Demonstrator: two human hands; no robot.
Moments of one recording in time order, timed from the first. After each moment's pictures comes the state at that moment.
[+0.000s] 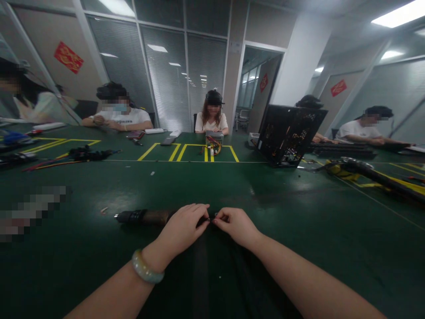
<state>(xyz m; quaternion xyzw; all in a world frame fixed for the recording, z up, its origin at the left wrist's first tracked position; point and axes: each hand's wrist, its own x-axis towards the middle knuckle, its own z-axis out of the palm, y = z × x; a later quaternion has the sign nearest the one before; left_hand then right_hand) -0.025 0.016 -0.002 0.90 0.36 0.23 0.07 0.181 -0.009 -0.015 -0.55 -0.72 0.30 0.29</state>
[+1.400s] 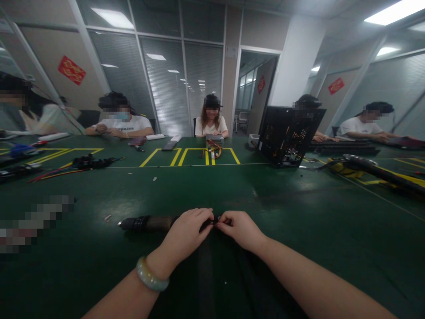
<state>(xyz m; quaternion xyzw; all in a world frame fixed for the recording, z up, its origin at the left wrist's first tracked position) -0.027 0.018 -0.004 0.90 0.35 0.22 0.08 0.182 -0.006 -0.021 -0.54 -0.73 0.30 0.30</state>
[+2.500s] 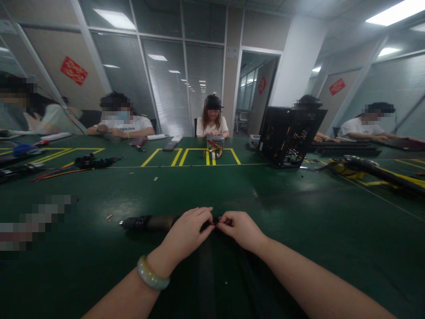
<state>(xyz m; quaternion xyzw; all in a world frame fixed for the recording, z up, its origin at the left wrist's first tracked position) -0.028 0.021 -0.003 0.91 0.35 0.22 0.08 0.180 -0.007 -0.017 -0.55 -0.73 0.30 0.29</state>
